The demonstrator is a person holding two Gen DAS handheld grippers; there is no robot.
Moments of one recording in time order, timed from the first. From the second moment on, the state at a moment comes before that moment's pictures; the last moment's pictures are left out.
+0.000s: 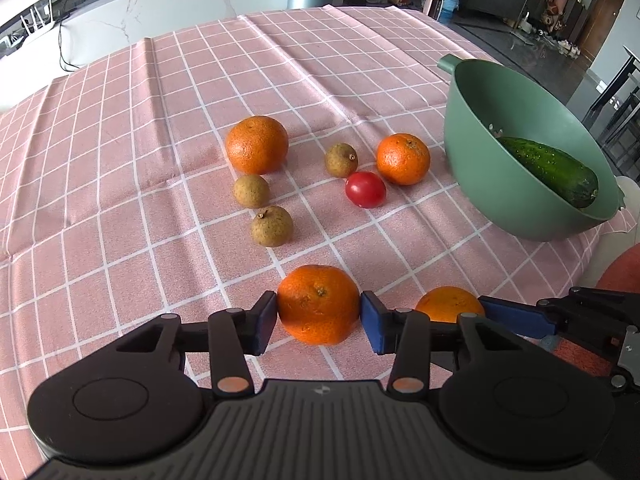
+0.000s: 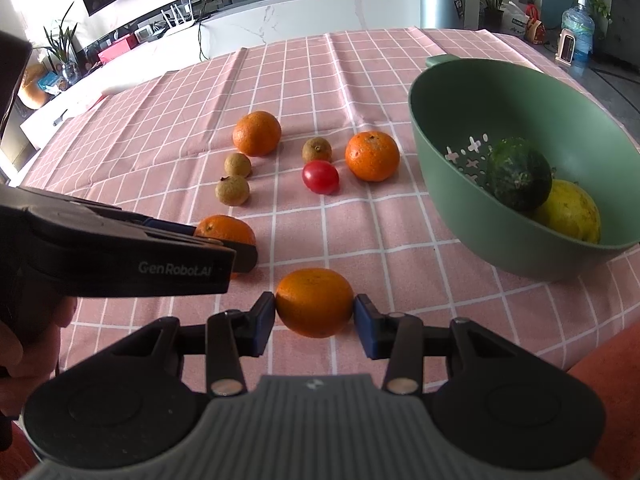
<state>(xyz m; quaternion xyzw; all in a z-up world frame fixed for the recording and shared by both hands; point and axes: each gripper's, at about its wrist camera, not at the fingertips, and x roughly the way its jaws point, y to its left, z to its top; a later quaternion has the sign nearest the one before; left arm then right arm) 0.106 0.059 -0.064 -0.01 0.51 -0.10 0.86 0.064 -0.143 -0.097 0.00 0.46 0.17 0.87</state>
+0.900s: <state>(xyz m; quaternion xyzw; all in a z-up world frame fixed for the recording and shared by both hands) 0.089 -0.013 0.032 -0.06 0.43 -0.16 0.89 0.019 -0.262 -0.011 0.04 0.32 0.16 0.93</state>
